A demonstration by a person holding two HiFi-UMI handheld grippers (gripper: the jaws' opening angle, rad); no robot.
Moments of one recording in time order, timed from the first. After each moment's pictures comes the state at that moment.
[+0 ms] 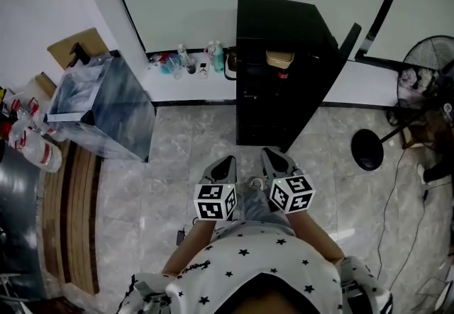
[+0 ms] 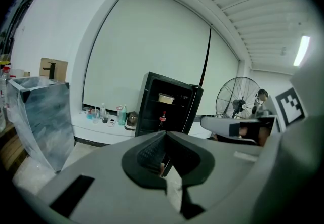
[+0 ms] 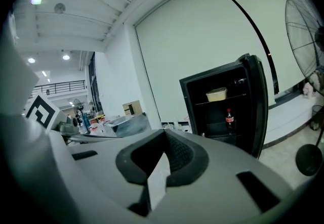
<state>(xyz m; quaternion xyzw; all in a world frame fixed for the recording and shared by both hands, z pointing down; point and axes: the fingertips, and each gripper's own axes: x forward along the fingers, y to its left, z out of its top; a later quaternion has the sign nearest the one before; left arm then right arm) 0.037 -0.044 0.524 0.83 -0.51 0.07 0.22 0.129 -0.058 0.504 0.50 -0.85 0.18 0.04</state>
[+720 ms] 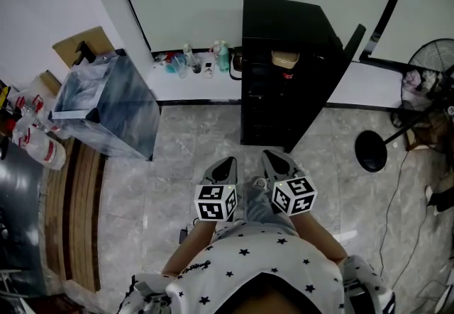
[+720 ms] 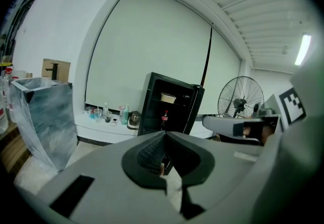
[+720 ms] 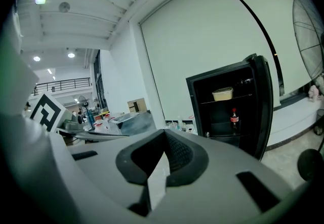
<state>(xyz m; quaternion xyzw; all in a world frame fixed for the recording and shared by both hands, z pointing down) 0.024 -0.038 0.525 0.83 -0.51 0.08 0.22 0.114 -0.049 0.502 0.47 -0.86 0.17 0.06</state>
